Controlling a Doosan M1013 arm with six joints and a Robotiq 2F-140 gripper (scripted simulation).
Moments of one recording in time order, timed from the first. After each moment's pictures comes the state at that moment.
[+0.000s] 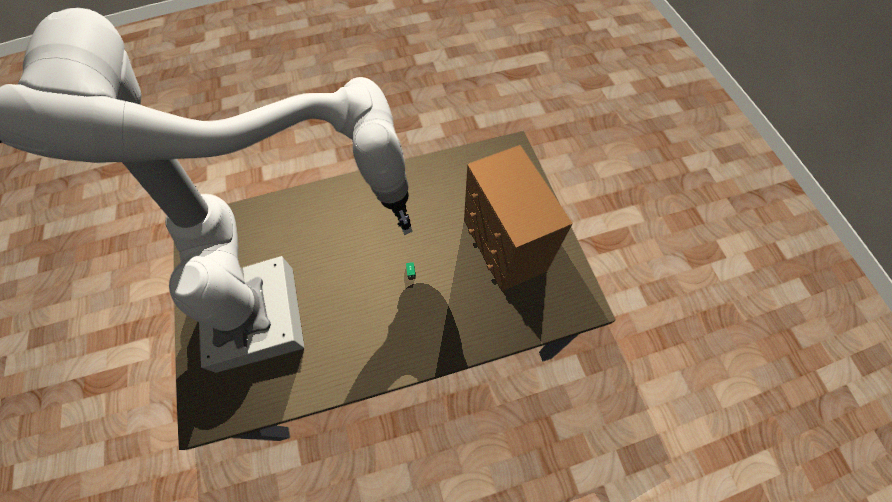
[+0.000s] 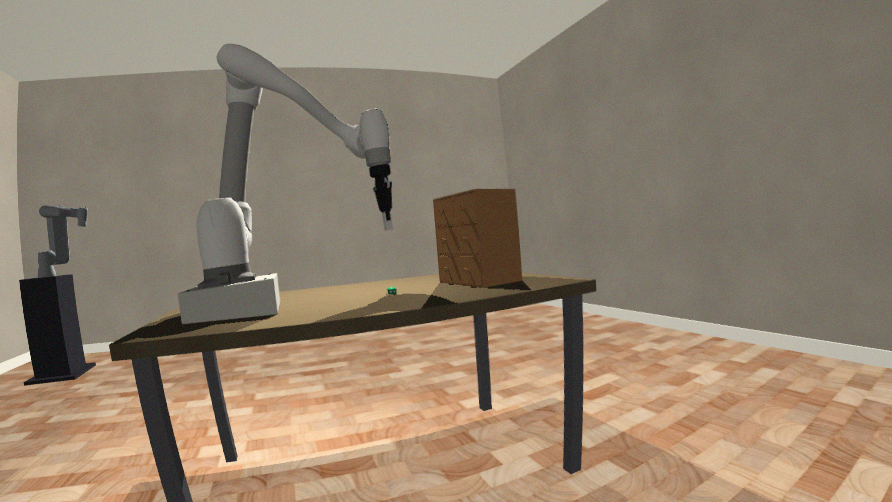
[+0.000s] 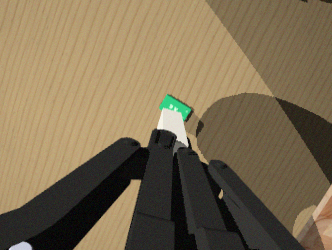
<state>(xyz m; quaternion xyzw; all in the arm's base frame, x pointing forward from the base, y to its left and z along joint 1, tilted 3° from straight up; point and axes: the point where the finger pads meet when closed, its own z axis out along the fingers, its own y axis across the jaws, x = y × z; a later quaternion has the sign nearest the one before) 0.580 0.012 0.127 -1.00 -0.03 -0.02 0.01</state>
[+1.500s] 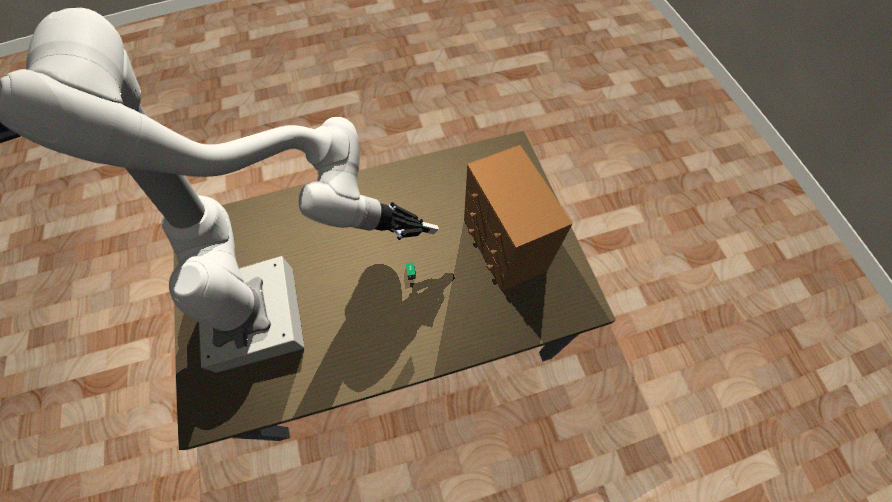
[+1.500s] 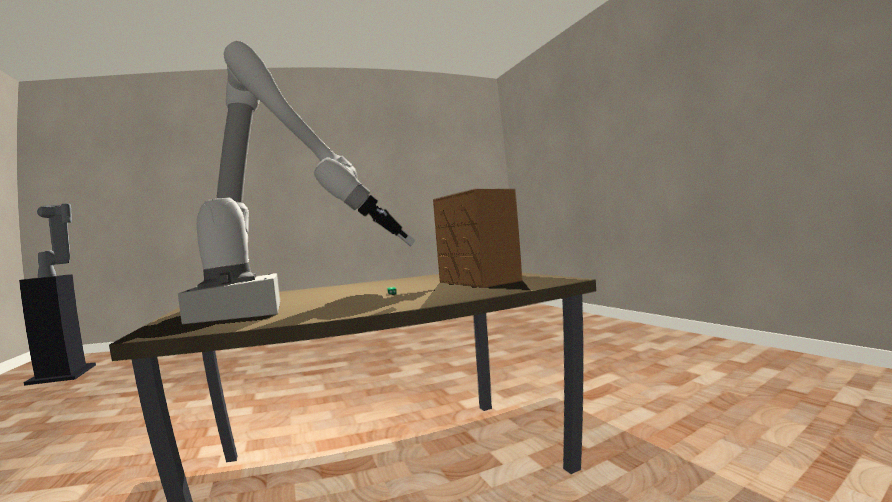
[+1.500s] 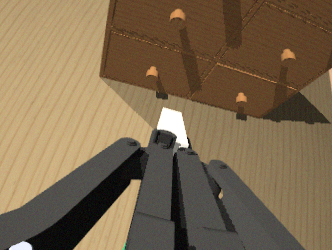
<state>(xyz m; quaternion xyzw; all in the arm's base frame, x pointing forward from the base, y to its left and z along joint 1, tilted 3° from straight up) 0.644 0.020 0.058 -0.93 -0.01 -0.37 -0.04</state>
